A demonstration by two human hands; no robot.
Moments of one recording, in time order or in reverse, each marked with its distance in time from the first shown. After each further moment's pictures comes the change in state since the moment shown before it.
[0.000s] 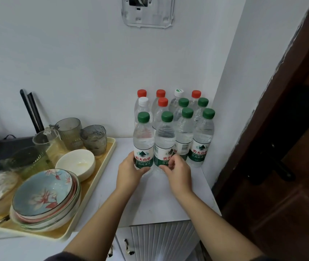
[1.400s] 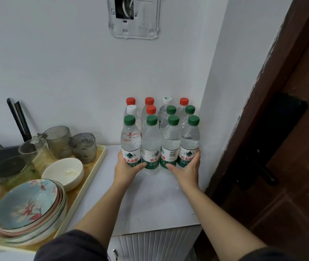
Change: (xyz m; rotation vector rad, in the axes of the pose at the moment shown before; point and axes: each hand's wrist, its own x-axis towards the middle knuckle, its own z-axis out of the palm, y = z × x) left_hand 0.034 0.003 0.027 -0.217 0.012 -0.149; right_hand 0.039 0.038 -0.038 0.244 0.123 0.228
